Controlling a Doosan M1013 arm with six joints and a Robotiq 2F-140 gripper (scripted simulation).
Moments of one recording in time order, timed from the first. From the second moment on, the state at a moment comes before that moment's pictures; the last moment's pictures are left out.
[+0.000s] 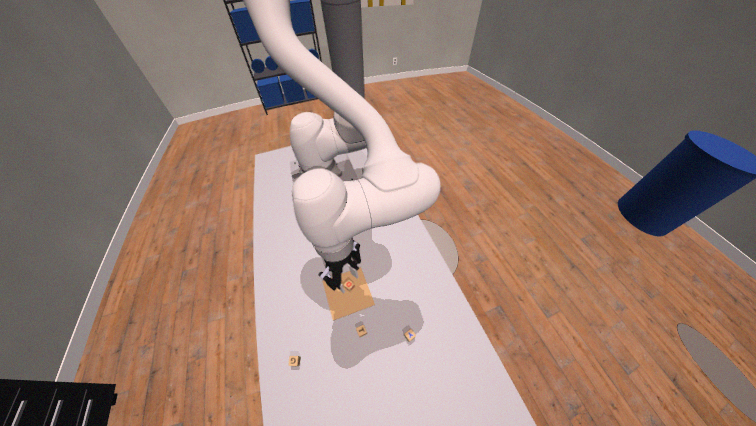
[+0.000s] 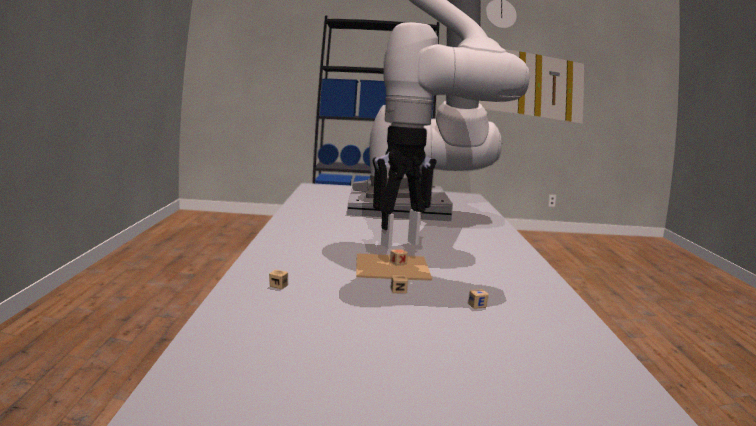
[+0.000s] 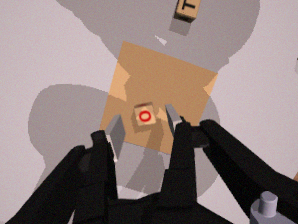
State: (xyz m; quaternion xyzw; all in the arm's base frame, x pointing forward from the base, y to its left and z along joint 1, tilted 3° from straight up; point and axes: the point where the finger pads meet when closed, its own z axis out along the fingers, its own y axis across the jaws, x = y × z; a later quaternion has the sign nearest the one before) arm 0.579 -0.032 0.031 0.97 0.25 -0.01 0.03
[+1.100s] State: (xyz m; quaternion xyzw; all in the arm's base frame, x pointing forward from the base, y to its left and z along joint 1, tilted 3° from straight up) arm 0.580 -0.033 0.016 0.97 0.25 0.00 0.03
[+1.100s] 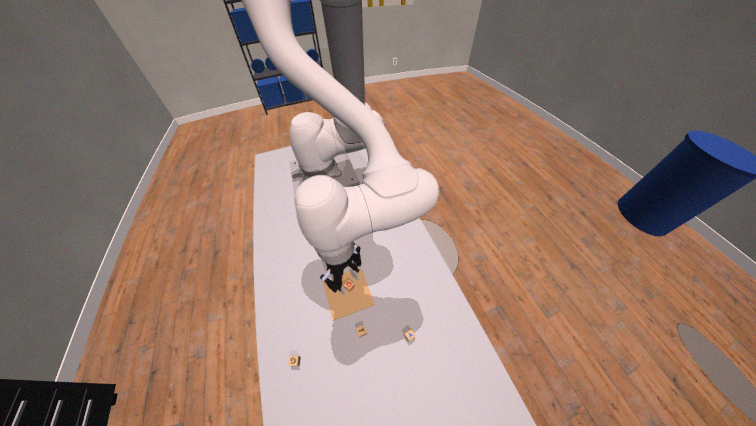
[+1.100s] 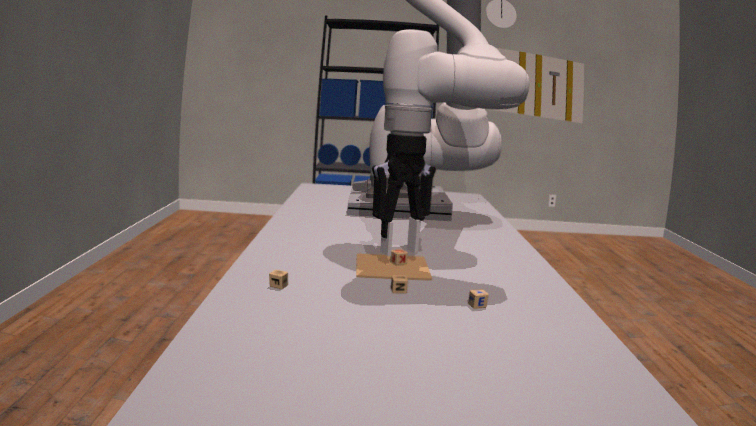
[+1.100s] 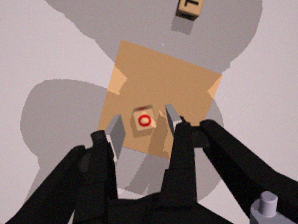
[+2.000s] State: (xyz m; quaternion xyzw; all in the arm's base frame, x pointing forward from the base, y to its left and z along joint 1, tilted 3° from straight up) arm 0.580 -0.034 0.000 0.97 0.25 0.00 0.03
